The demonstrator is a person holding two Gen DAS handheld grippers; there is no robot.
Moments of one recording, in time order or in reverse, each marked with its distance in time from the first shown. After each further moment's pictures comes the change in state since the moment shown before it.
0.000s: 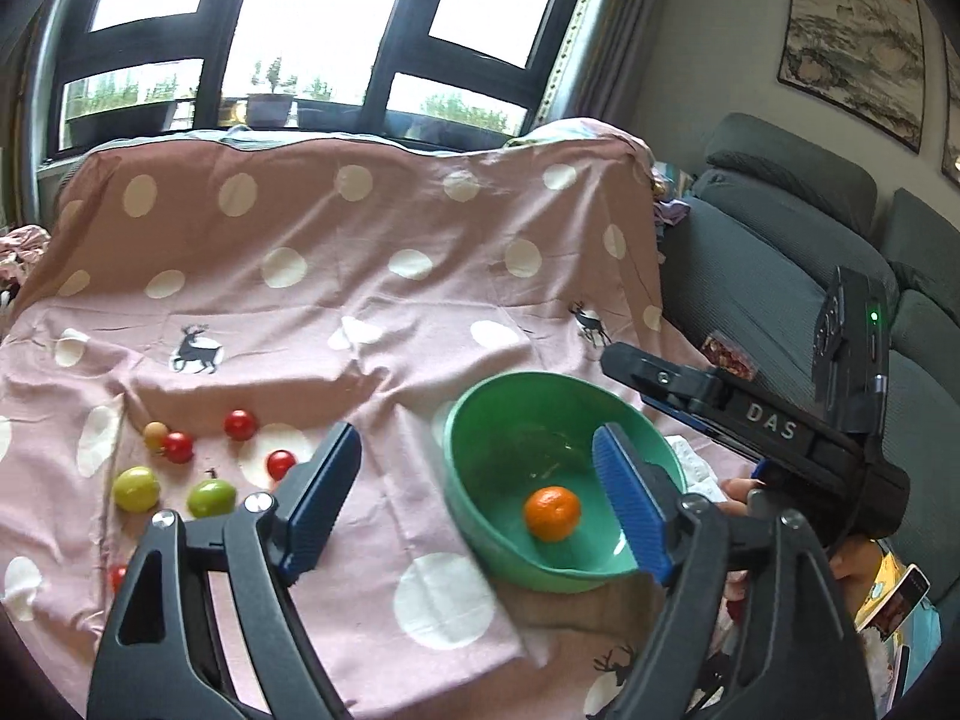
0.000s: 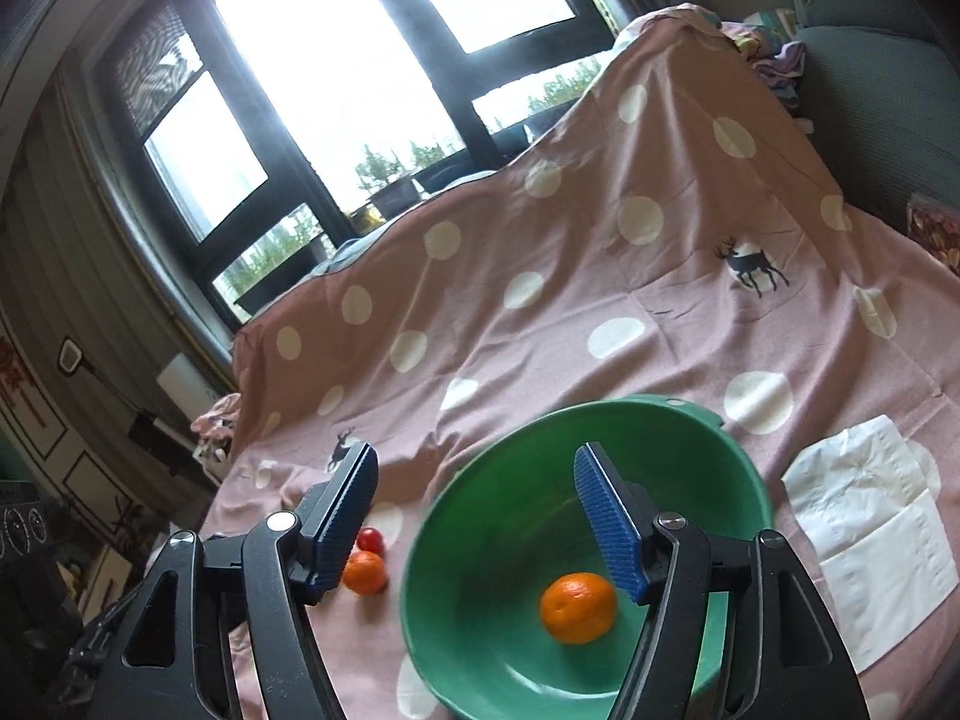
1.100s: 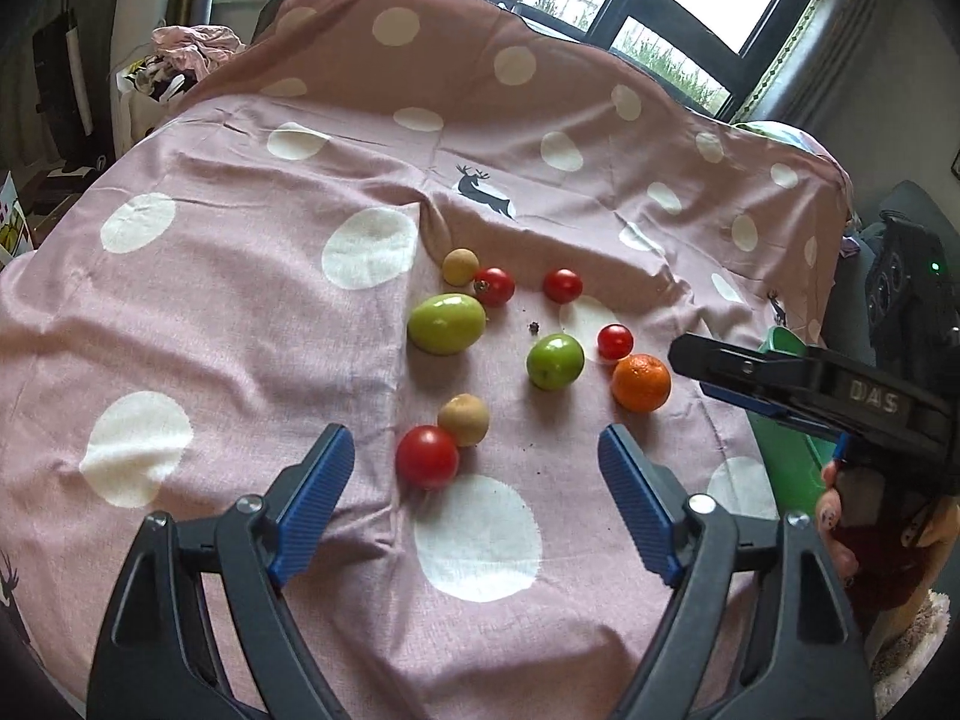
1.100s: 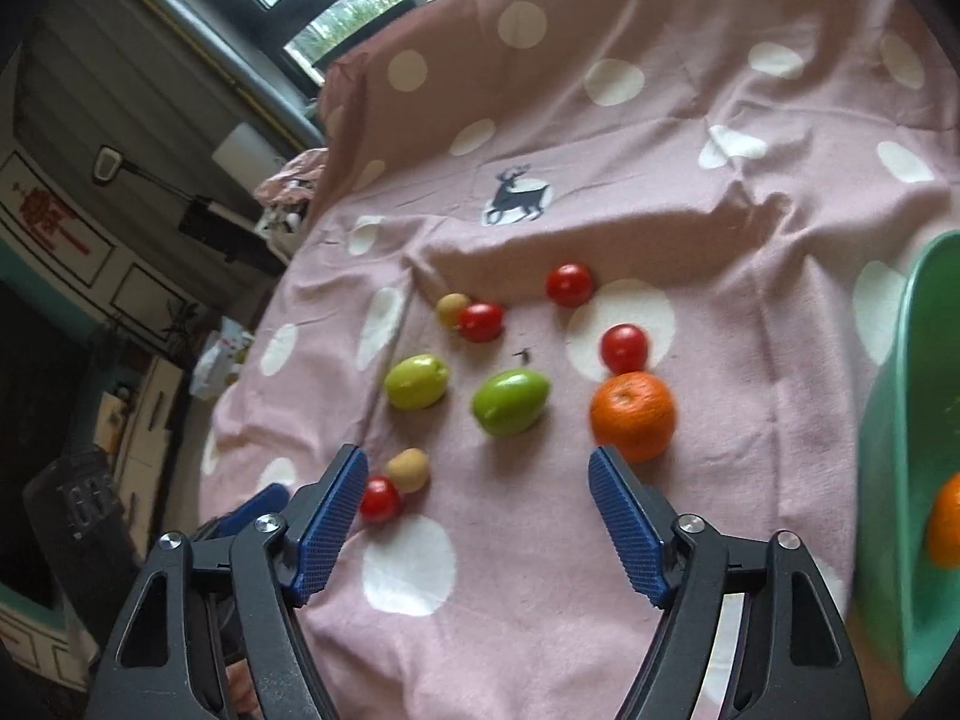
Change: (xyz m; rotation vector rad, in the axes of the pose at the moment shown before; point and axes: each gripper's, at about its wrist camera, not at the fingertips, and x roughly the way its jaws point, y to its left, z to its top) left arm -0.023 0.189 -0.069 -0.316 0.180 0.222; right arm 0.152 0.144 -0.087 -0.162 0.535 0.099
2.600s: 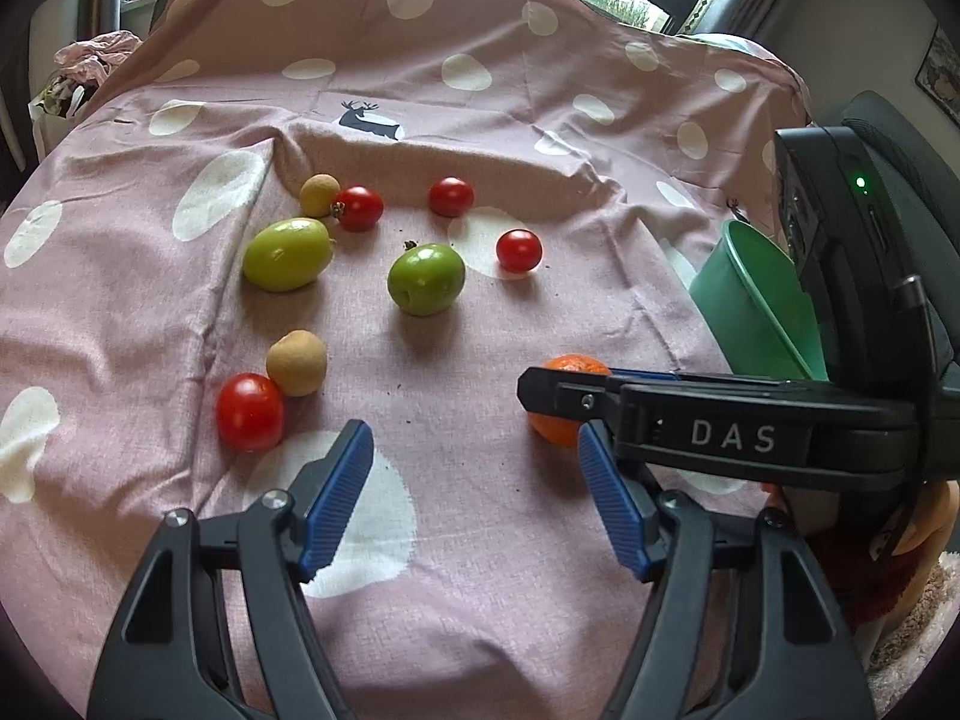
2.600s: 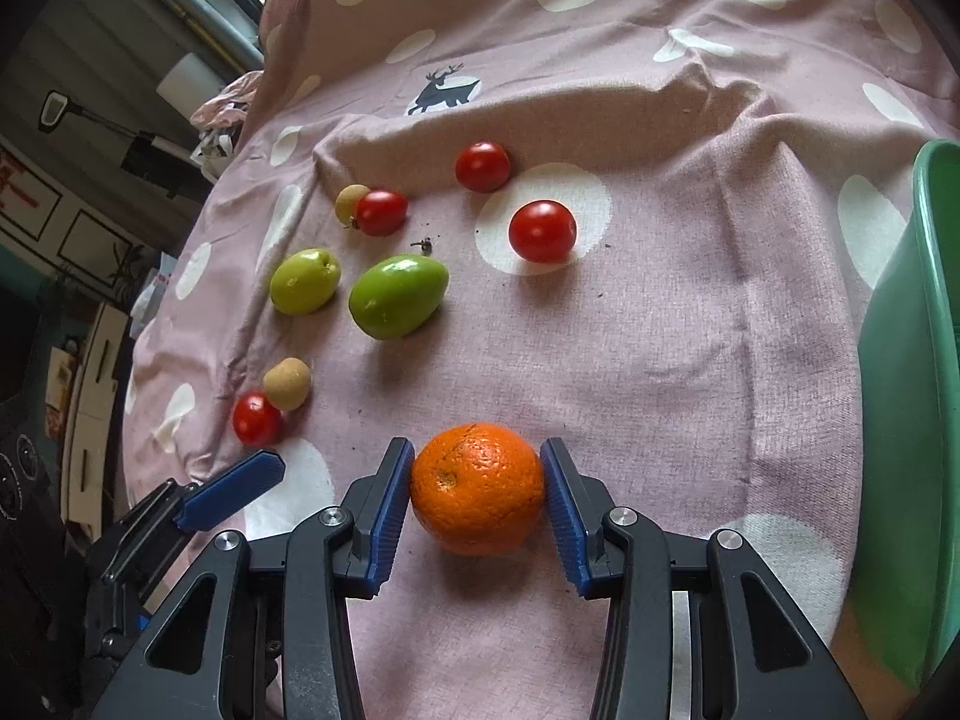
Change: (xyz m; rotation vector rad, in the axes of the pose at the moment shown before) left arm 0.045 -0.056 -0.026 0.145 0.128 -0.060; right arm 0.033 -0.030 -0.029 -0.015 0.174 -0.074
